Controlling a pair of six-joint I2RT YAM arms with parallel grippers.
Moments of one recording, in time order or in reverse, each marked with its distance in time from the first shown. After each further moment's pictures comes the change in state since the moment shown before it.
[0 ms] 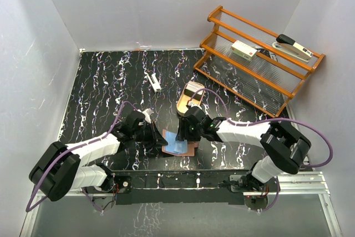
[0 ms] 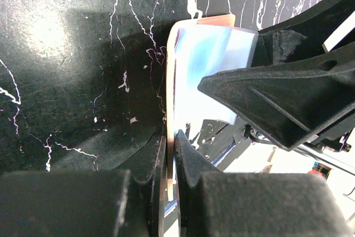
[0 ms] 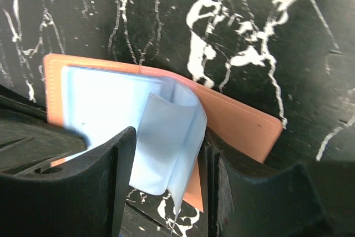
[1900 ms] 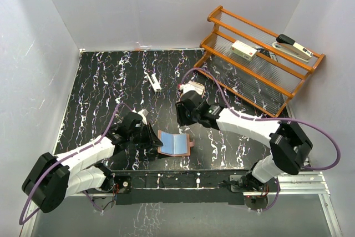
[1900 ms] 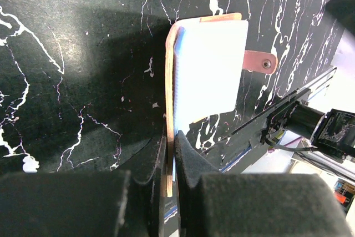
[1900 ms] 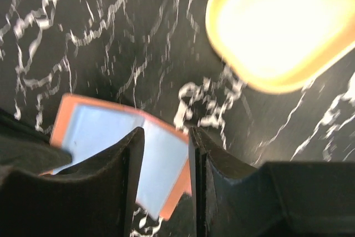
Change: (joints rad) left arm -0.005 -0.131 0.008 -0.178 -0.095 0.036; right arm -0.011 -0.036 0.211 -0.213 0.164 -0.306
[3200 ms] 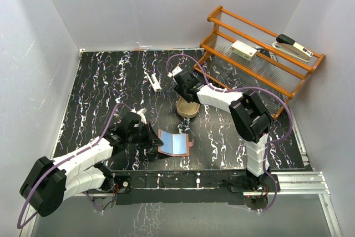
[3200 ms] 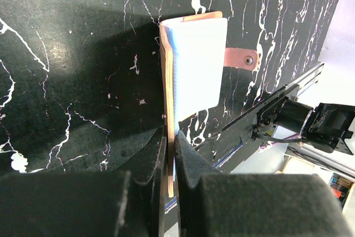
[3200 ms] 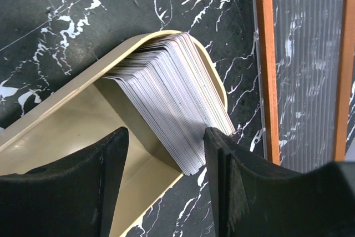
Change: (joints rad) left arm 0.000 -0.048 0.000 -0.005 0.018 -0.010; right arm -0.212 0.507 0.452 0.027 0.344 -0.782
